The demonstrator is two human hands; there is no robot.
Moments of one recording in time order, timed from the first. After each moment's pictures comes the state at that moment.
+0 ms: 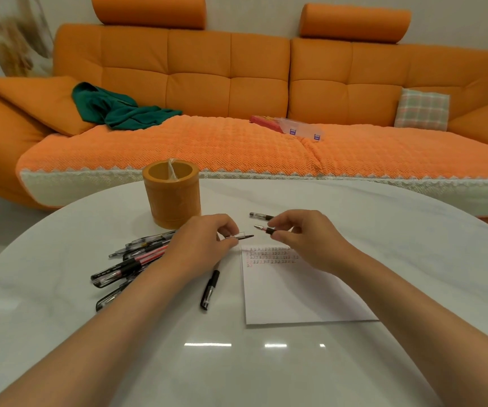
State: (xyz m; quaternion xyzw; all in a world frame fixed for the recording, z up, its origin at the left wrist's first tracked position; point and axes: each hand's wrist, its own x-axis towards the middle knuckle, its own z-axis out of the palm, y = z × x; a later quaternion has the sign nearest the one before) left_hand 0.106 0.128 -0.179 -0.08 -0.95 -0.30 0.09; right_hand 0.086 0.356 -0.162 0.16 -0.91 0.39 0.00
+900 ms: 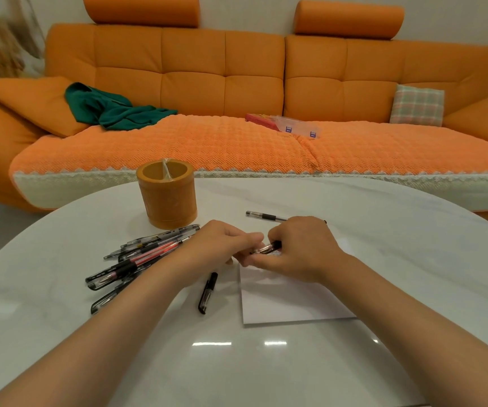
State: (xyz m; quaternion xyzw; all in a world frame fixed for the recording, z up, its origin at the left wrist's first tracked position) left_hand 0.124 0.153 -0.155 -0.05 -0.83 -0.55 -0.12; right_hand 0.105 0.341 -0.161 0.26 -0.95 0.06 0.14
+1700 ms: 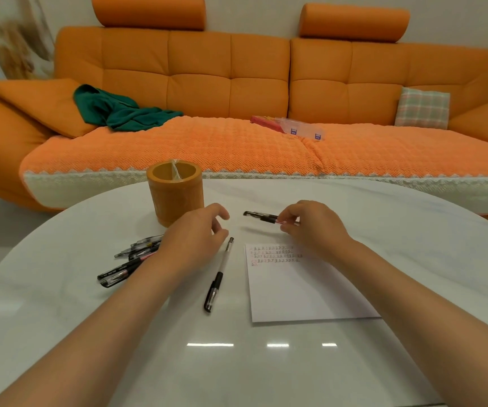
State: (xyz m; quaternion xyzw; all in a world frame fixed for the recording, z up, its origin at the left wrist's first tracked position) left_hand 0.117 0.118 -0.161 -0.04 -0.95 -0.28 0.08; right_hand 0.060 0.355 -0.167 0.15 -0.96 0.20 0.09
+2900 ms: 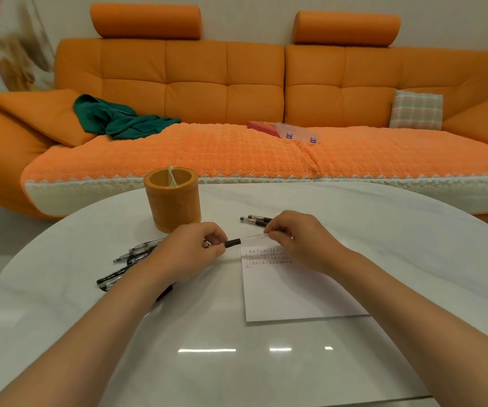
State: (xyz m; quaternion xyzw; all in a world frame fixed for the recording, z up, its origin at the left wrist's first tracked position) left_hand 0.126 0.111 -0.160 -0.07 -0.94 -0.32 -0.01; right_hand 0.085 0.355 -0.167 0.24 -0.92 0.31 0.05
